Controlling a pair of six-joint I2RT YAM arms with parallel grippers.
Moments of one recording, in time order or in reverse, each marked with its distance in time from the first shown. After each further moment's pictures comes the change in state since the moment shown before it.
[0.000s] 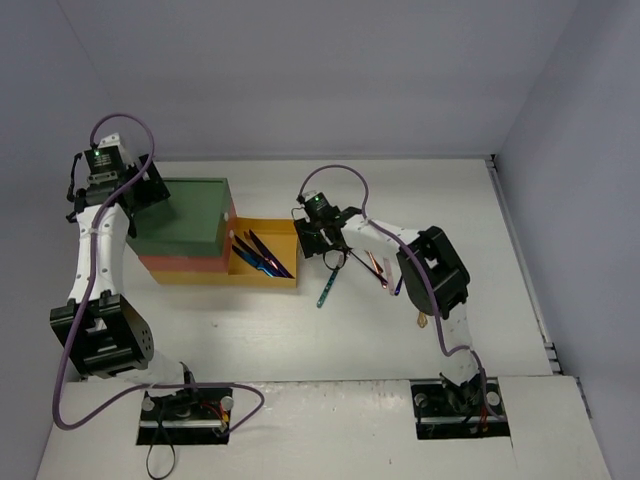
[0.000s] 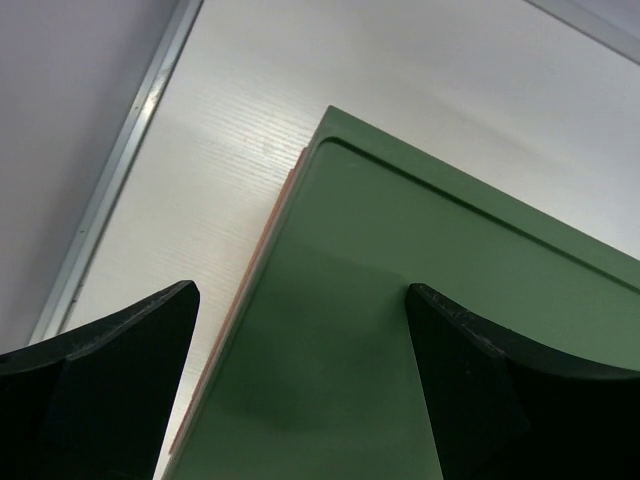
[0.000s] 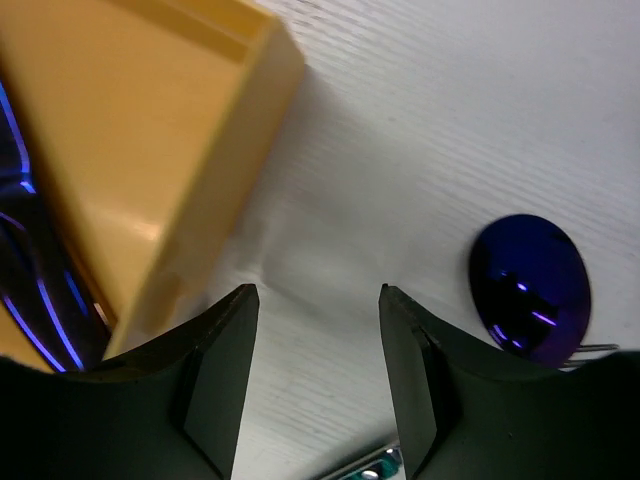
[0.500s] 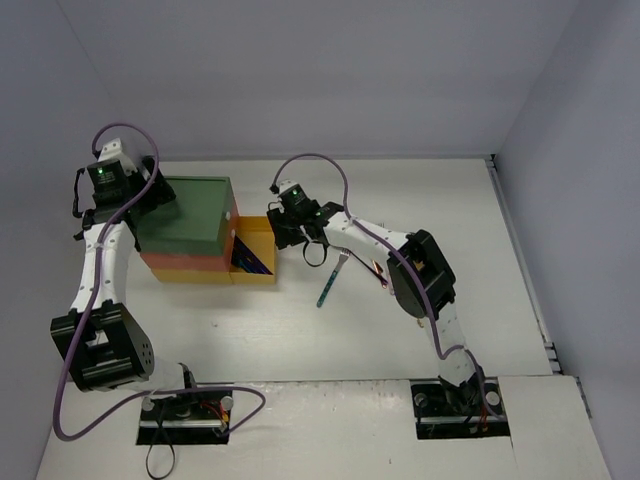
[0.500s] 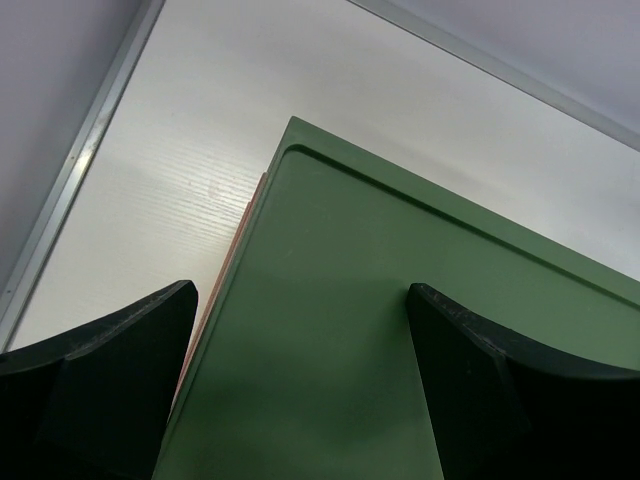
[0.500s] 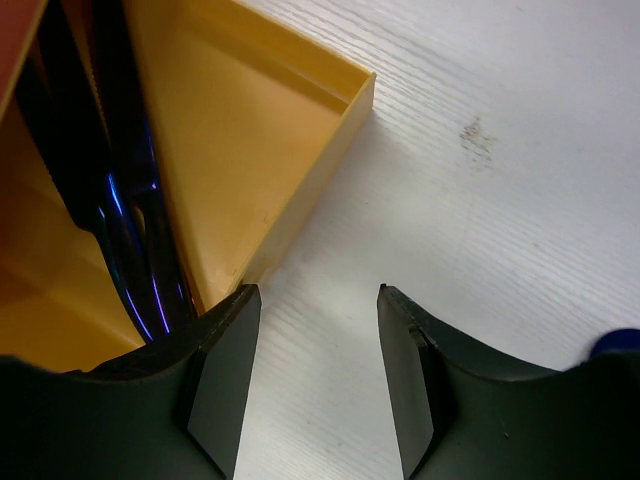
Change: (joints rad) left arm -0.002 -0.074 -0.200 0.271 0.096 -0.046; right arm 0.078 0.059 0.188 0.020 -0.027 0.029
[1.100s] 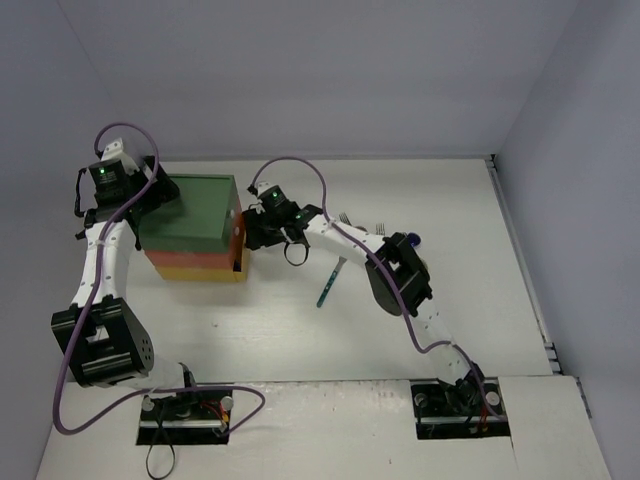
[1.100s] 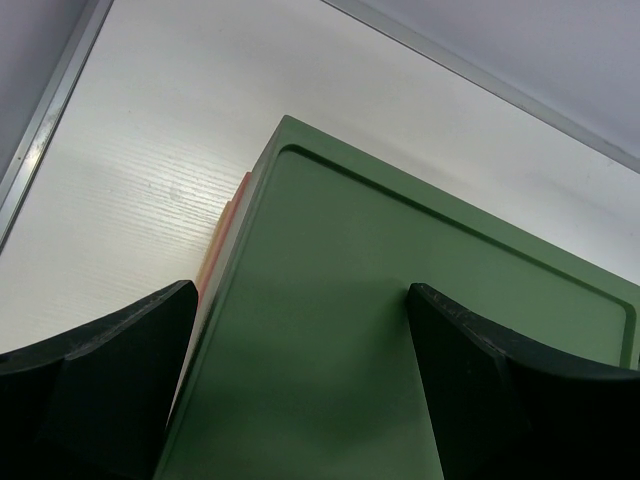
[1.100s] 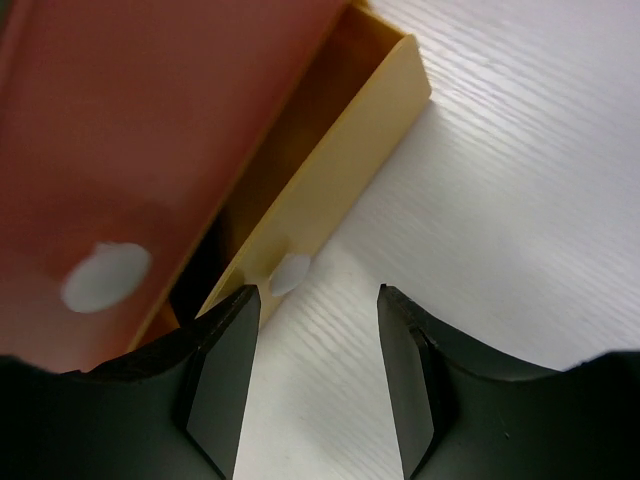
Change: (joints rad) left arm 0.000 0.023 -0.003 0.032 0.068 -0.047; right arm 0.050 0.187 0.234 0.048 -0.149 0.109
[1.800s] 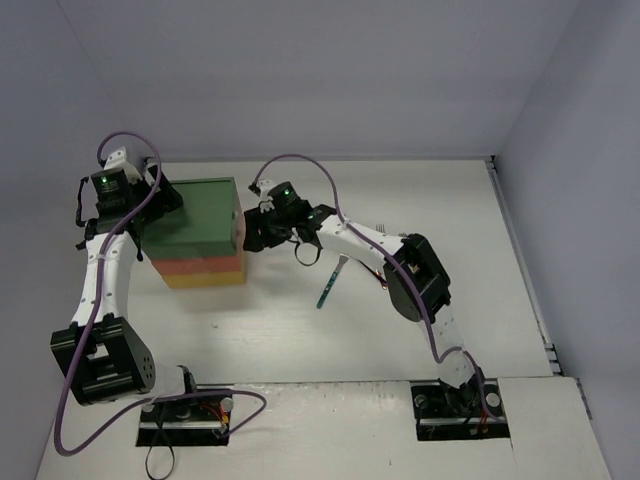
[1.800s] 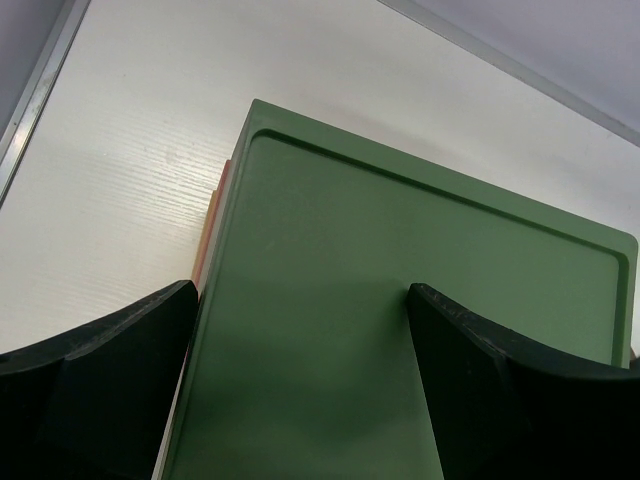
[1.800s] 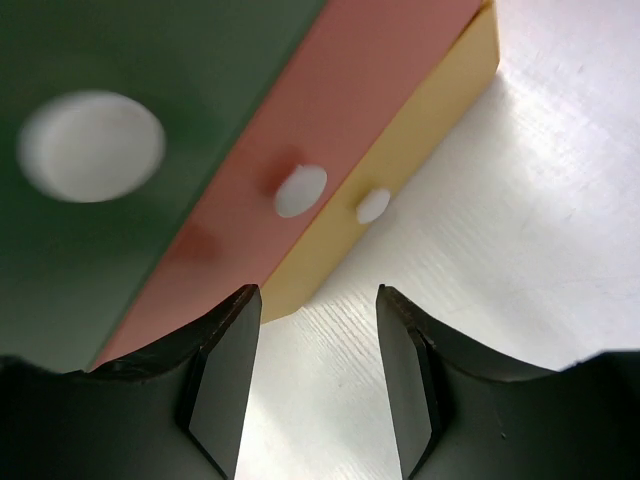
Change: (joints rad) left arm -0.012 -0.090 -0.062 -0.044 -0.009 0.003; right arm -0.006 -0.150 -0.173 0.087 -0.152 -0.026
